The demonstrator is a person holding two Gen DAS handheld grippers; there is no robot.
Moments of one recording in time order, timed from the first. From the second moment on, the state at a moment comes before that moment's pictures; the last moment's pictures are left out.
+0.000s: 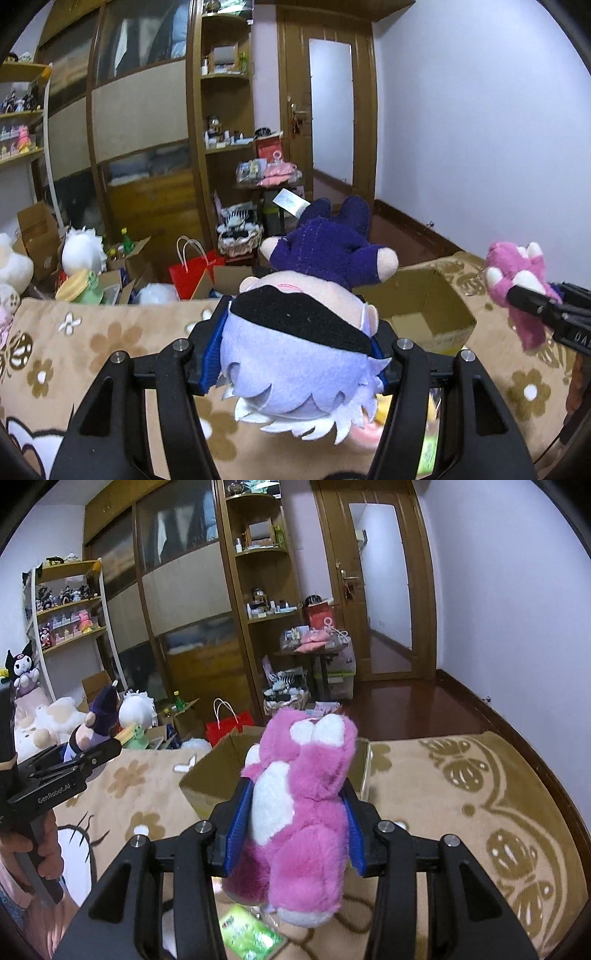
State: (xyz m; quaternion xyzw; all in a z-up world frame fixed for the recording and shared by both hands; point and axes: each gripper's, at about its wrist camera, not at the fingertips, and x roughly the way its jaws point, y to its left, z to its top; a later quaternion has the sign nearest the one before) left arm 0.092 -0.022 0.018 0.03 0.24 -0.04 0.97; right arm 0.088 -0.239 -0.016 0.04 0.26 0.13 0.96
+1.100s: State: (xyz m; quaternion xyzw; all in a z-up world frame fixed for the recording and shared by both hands) left arm 0.202 -0.061 -0.049 0.04 0.32 -0.08 0.94; right arm 0.183 -0.229 -0.063 0.03 0.31 0.13 0.94
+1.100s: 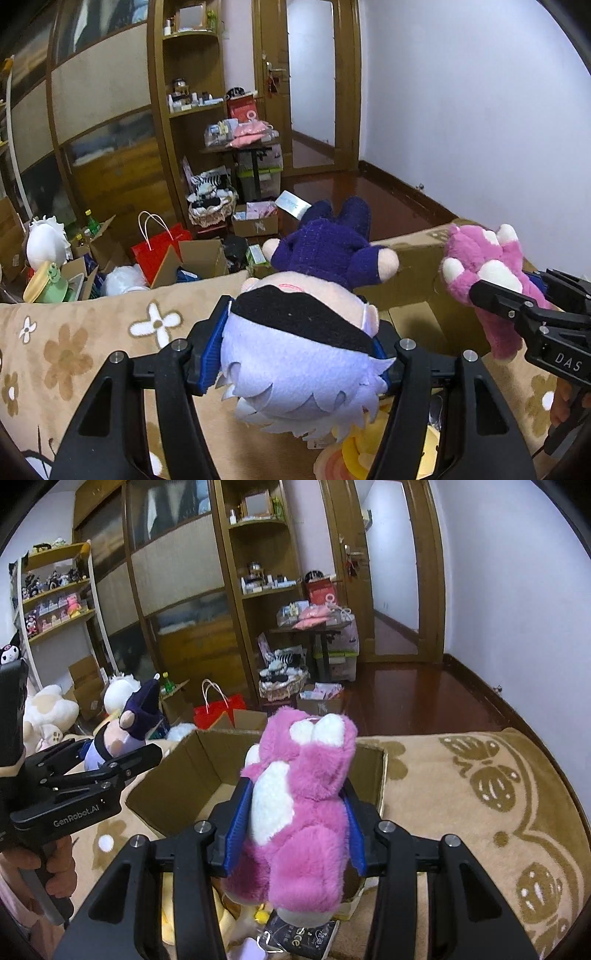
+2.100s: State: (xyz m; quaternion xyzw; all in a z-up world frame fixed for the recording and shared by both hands) left arm 0.162 -0.043 -0.047 0.03 0.34 -0.04 0.94; right arm 0.150 -0.231 -0.062 0.05 0.32 0.13 0.94
